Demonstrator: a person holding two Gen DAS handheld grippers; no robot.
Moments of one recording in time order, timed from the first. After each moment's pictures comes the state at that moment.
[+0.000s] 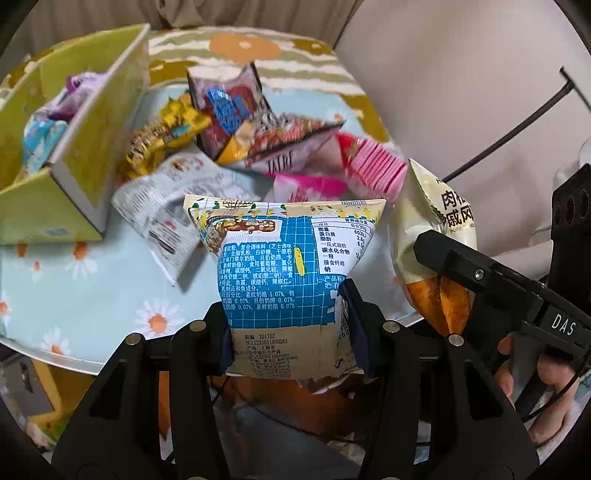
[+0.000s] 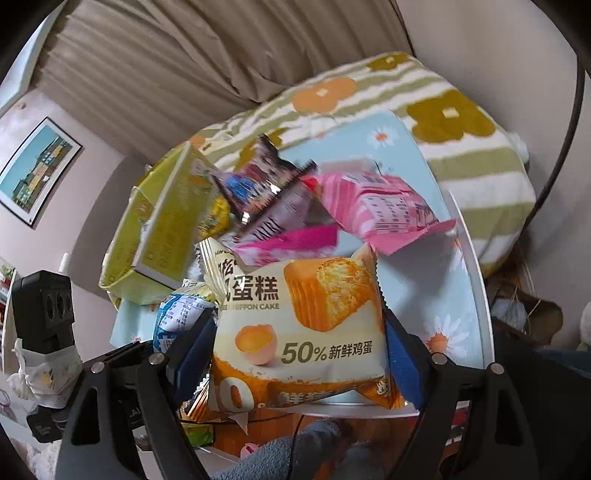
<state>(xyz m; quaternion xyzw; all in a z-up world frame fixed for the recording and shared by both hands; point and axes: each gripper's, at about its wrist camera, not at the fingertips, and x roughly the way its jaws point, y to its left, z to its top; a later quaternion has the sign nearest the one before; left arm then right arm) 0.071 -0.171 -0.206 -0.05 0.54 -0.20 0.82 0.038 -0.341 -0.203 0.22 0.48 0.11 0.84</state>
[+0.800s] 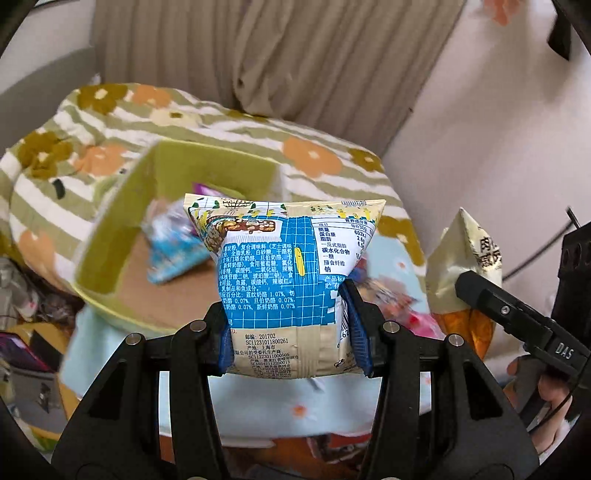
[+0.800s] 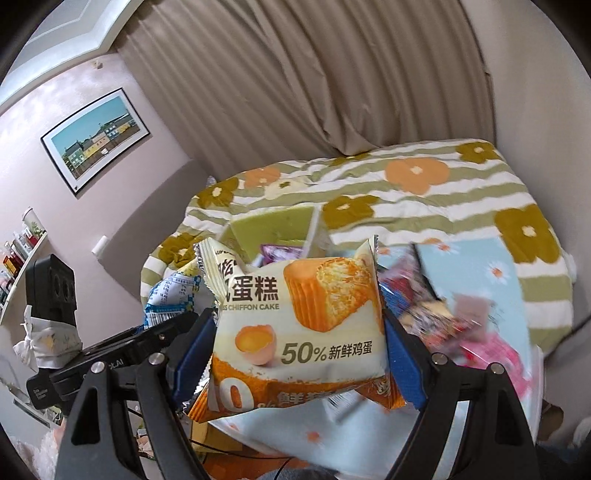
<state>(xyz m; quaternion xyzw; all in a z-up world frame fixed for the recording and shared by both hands) 0.141 0.025 -0.085 -0.13 0.41 -0.11 0.90 0.107 -0.198 -0.086 0.14 0.38 0.20 0.89</state>
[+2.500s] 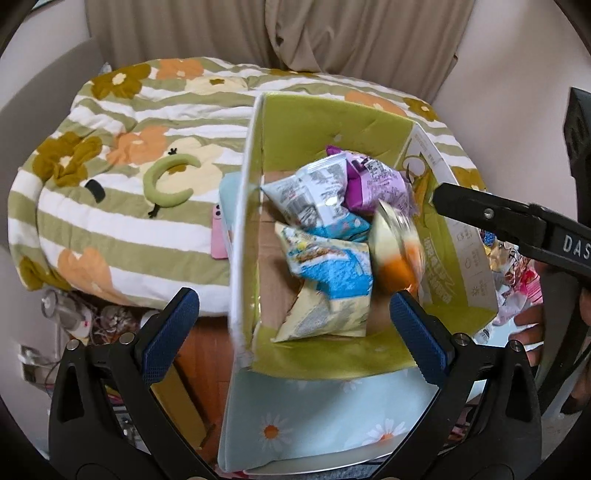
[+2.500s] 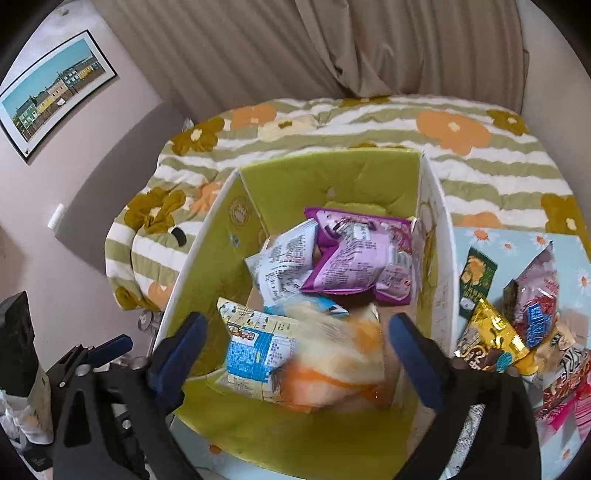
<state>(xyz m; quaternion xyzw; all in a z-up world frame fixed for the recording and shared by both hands) 0.216 0.180 -0.166 -0.03 0.50 -0.08 0.86 0.234 0.007 -0.161 0.09 0.48 0.16 0.86</state>
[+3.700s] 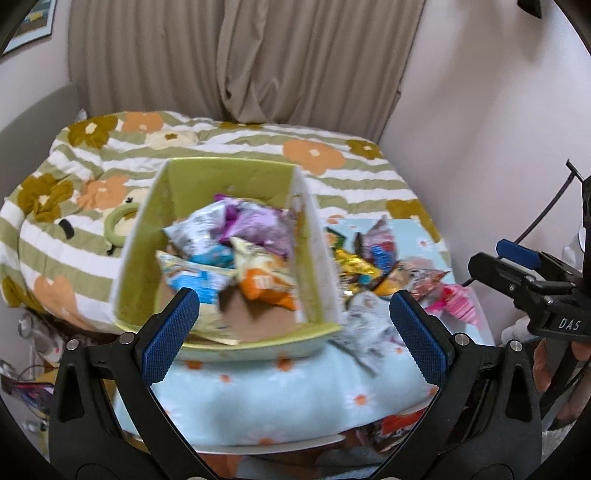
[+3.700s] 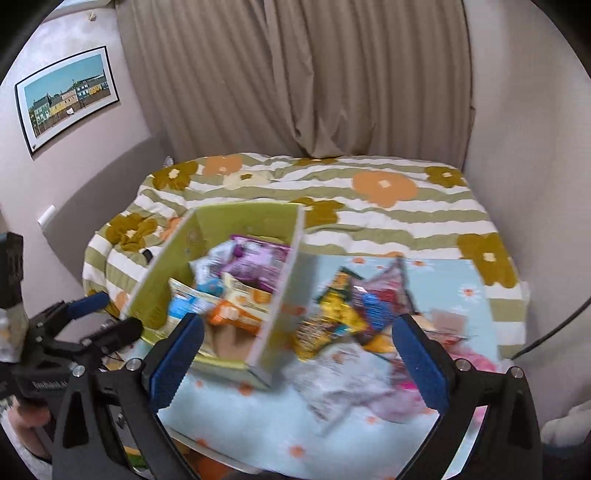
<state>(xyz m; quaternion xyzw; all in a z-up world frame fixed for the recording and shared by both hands) 0.126 0.043 -0.092 -0.04 0.39 -0.14 0.91 0.104 -0.136 -0.086 0.03 0.39 0.10 0.92</state>
